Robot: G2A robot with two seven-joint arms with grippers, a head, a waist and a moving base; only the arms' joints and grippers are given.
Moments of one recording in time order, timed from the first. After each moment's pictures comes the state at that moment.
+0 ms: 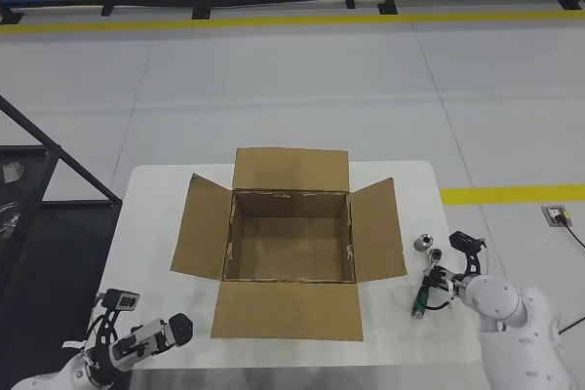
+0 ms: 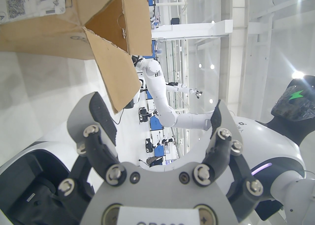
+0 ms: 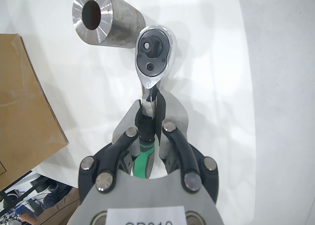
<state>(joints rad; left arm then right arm) 1.55 -0.96 -1.70 -1.55 -0.75 -0.50 -1.22 -0.97 -1.37 1.77 -1.25 -1.02 -0.01 1.00</state>
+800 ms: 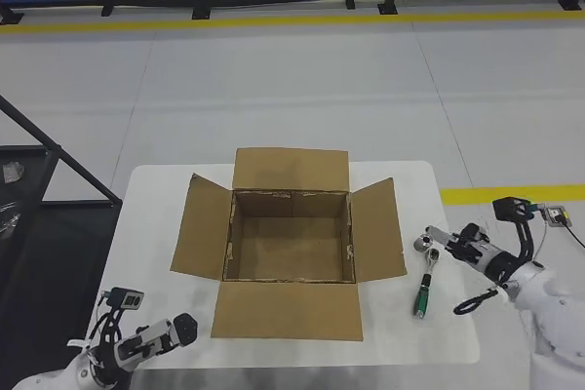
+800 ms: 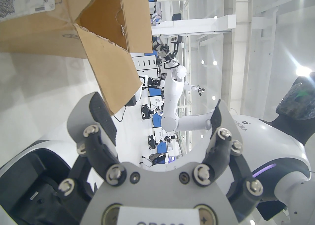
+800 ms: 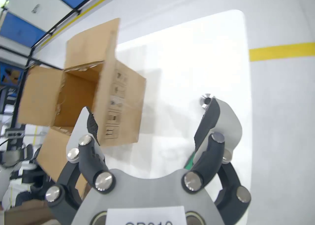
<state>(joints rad) 1.56 -0.97 -1.69 -1.59 -0.71 -0.50 -1.20 -1.13 -1.32 1.84 -1.87 -0.65 -0.20 1.06</state>
